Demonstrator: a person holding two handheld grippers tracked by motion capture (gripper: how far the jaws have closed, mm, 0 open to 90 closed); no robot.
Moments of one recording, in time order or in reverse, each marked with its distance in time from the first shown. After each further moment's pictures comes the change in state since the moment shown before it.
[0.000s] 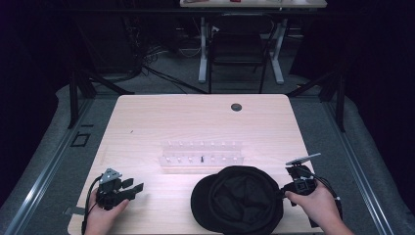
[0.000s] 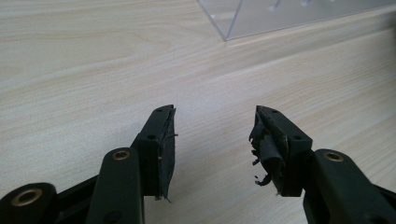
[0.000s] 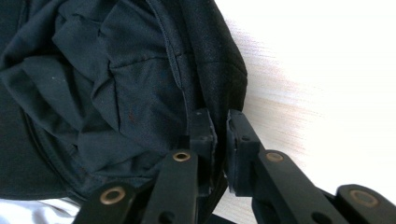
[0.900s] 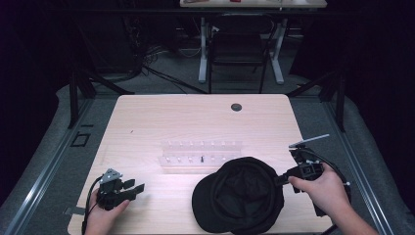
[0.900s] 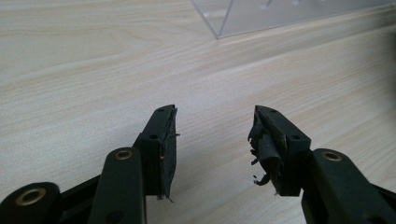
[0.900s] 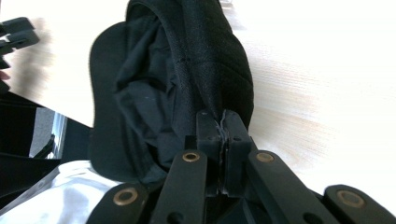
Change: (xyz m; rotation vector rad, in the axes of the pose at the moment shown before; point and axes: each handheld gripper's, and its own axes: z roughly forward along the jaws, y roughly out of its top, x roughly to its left) left arm -0.001 0.000 0.000 0.007 -0.026 -0.006; right arm 0.035 0.020 -0.066 -0.036 0.080 -0.028
